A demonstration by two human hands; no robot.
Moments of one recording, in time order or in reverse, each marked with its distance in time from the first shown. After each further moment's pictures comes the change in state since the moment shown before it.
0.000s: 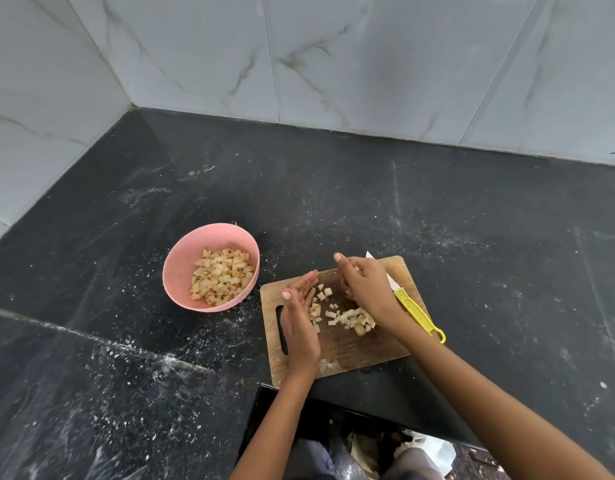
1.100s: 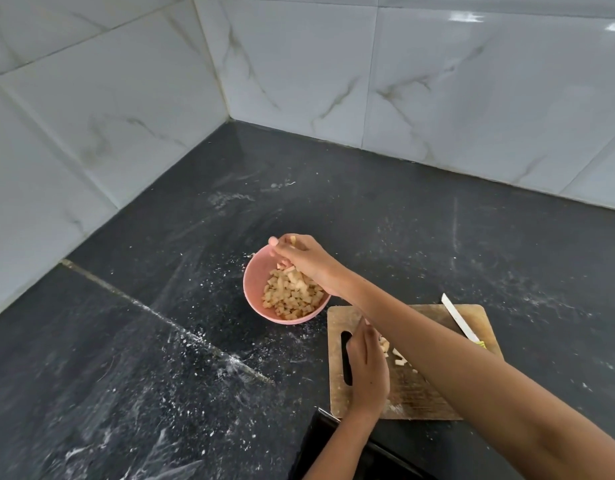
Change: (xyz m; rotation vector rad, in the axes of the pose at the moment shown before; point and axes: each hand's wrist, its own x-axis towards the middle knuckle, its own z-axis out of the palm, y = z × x) left_hand -0.015 0.026 0.000 0.154 -0.019 -0.246; right_hand 0.076 -0.109 0.150 0.100 -0.623 -0.006
